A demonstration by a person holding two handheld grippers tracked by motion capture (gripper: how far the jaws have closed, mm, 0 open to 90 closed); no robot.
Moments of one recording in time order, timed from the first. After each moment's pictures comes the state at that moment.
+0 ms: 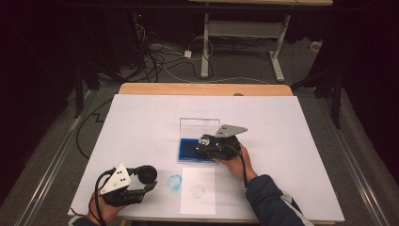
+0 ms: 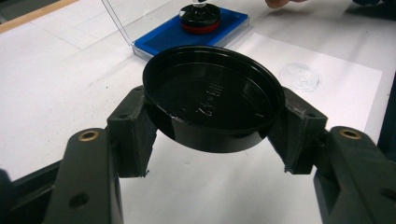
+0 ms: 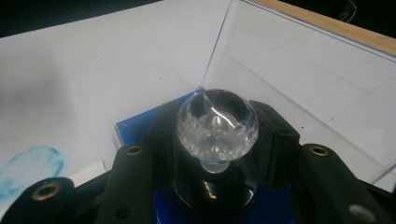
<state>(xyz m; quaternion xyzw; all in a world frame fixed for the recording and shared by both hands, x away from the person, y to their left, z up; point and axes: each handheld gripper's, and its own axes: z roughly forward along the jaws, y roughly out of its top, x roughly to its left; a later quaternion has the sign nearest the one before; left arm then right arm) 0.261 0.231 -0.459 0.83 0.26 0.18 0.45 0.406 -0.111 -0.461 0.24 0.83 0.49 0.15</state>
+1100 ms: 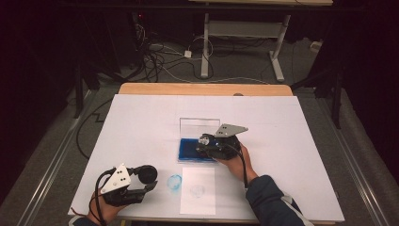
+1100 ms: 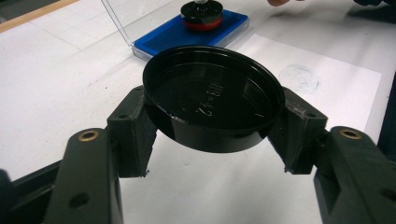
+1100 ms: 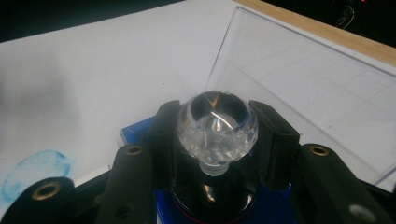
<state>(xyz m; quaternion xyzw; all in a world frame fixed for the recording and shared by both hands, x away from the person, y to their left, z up) 0.262 0.231 -0.459 0.83 0.26 0.18 0.46 0.404 -0.110 -0.455 0.24 0.82 0.49 0.15</state>
